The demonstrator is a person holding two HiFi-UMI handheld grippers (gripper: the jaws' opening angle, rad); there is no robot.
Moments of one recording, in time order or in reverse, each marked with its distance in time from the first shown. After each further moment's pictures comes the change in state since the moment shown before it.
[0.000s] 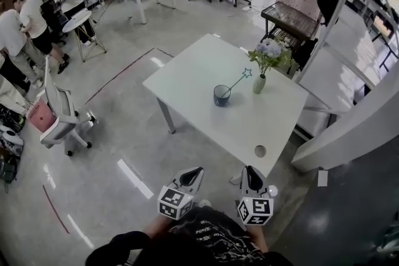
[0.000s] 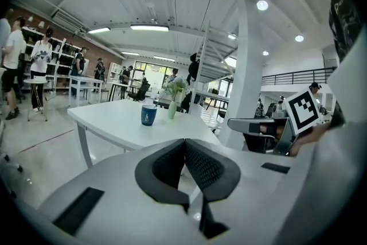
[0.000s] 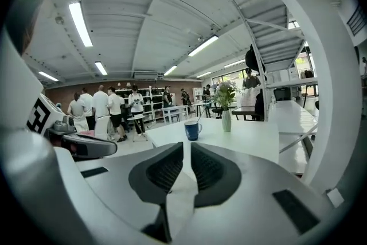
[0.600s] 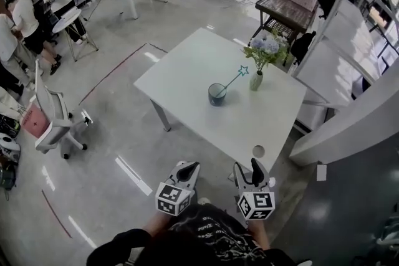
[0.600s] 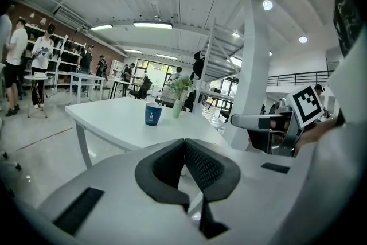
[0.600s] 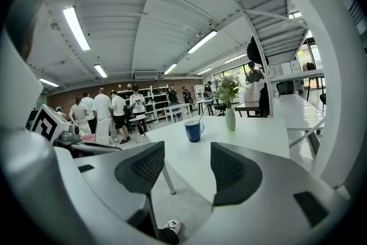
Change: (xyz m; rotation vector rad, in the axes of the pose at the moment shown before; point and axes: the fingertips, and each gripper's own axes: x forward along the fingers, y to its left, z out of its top) left arm 0.040 0.038 0.005 -0.022 0.017 0.011; right arm 0.048 -0.009 0.008 0.041 0.021 0.036
